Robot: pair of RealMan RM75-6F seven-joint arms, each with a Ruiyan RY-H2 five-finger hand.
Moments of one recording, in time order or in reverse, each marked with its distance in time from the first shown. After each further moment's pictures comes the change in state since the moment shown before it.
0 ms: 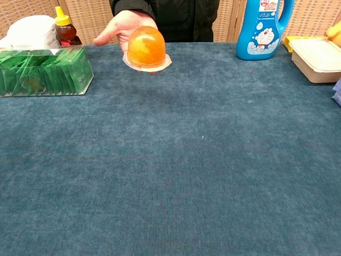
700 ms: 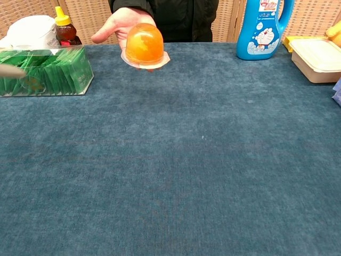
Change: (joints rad) left arm -0.320 0.047 -0.189 -0.296 -0.118 -0.342 0.171; right arm -0.004 0.011 0.003 0.018 0.000 0.003 0.073
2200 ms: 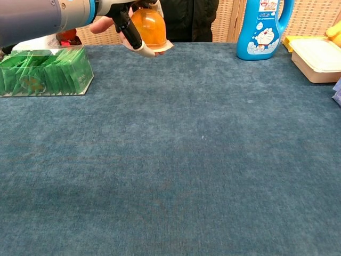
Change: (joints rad) left arm -0.711 -0.412 -0.155 0.184 -0.978 0.048 0.658; right arm 0.013 -0.003 0.012 0.044 0.032 -0.044 0.071
